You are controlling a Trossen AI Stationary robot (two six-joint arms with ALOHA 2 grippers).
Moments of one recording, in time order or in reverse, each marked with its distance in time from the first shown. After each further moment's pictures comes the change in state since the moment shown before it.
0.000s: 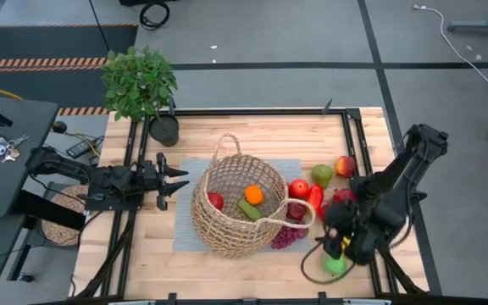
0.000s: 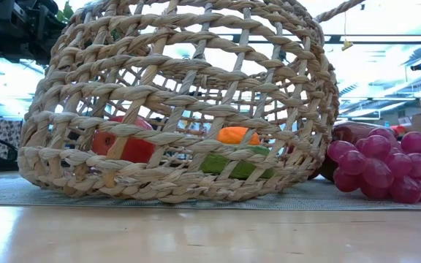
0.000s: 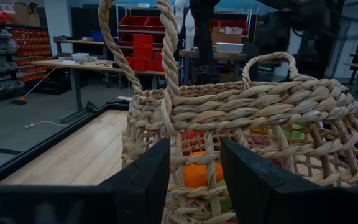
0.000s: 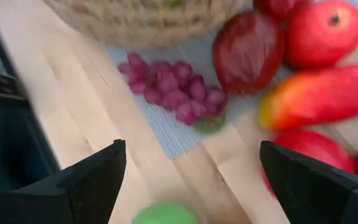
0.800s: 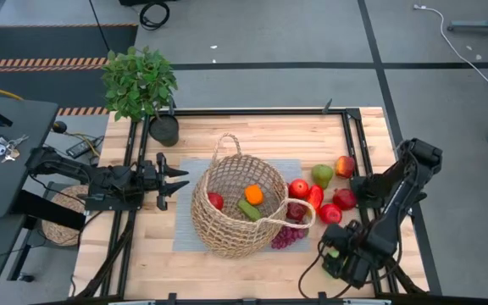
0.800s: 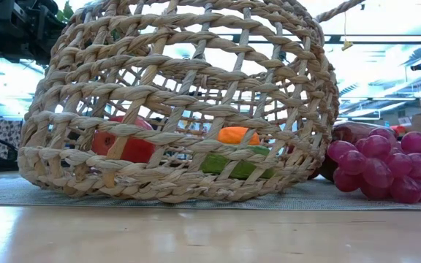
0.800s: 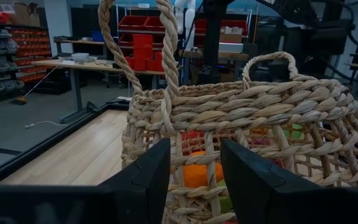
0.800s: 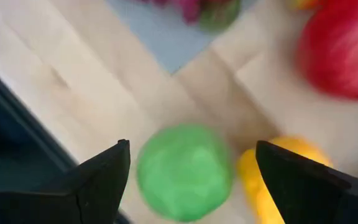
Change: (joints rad) left arm 0.000 0.000 0.000 0.000 0.000 0.000; right arm 0.067 0.198 0.036 0.052 -0.271 0.229
